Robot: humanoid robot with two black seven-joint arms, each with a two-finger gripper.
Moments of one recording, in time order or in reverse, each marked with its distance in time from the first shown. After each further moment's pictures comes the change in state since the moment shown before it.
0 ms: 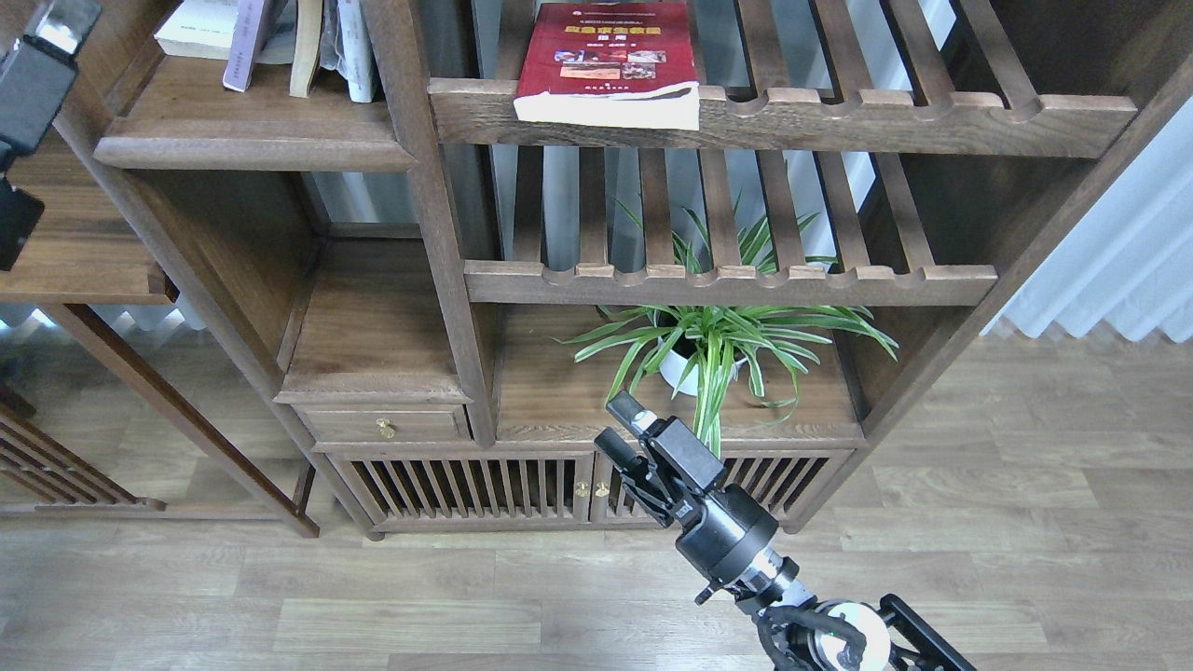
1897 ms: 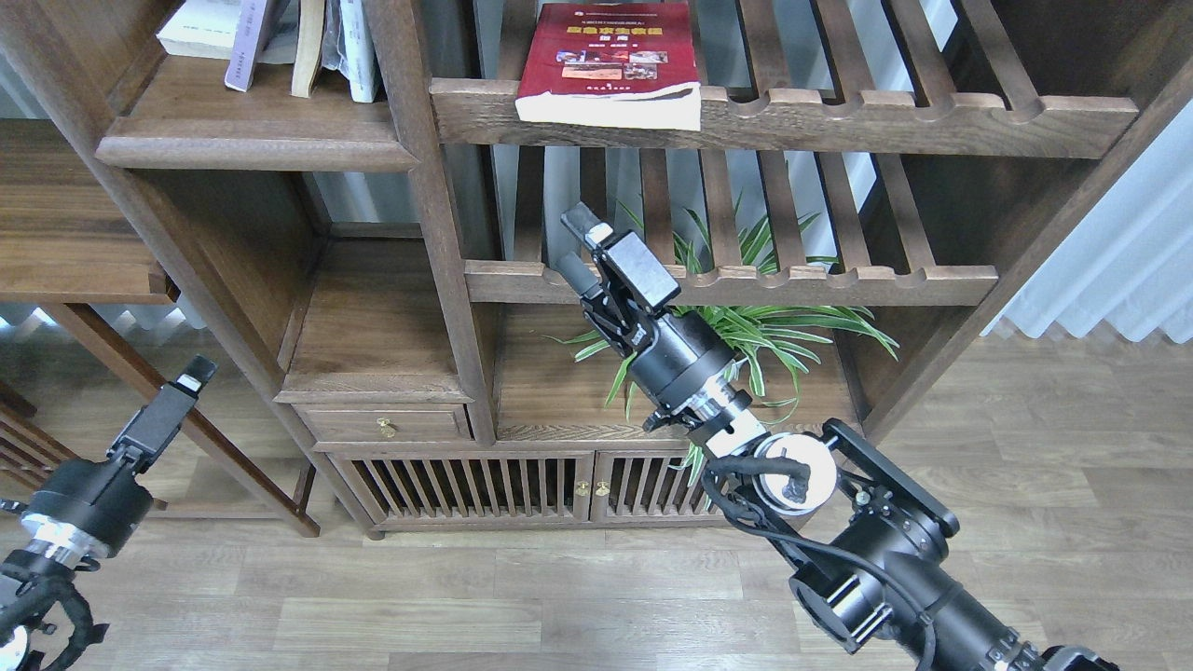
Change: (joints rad) left arm 0.243 -0.111 0.095 0.207 -0.001 -0.001 0.022; right arm 0.435 0.000 -0.118 -0.007 0.051 -0.172 0.240
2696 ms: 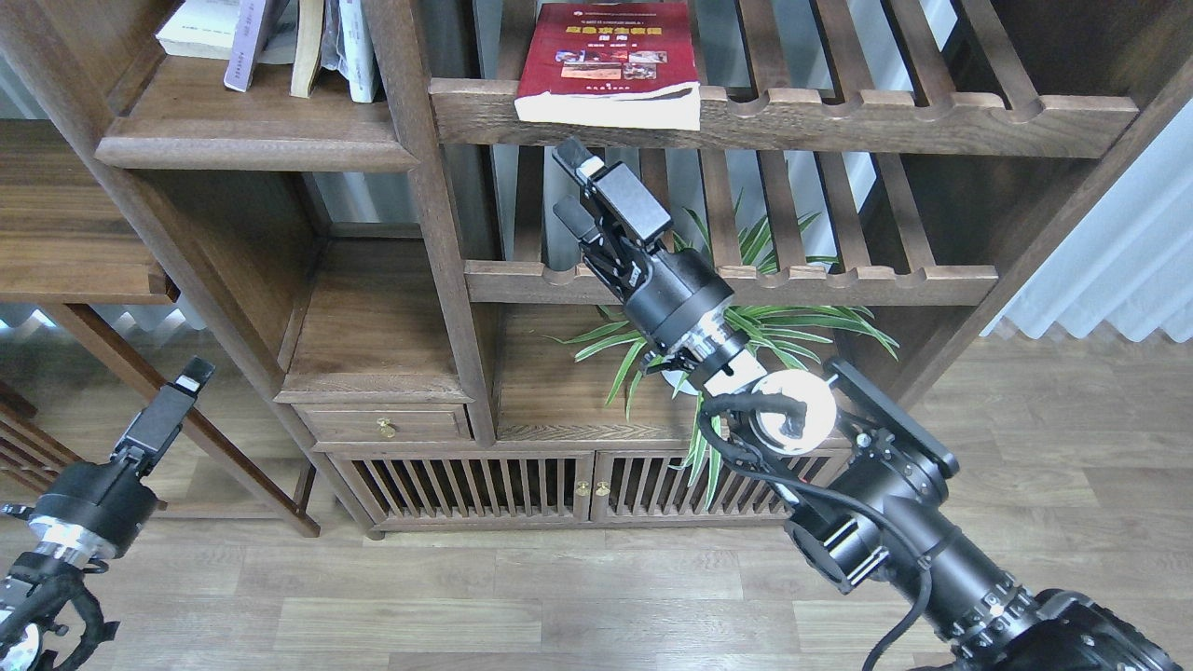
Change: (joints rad) left arm -0.019 -0.034 -0.035 0.045 -0.002 0.000 -0.002; right arm 0.130 0.000 0.028 -0.005 0.008 -0.162 0.009
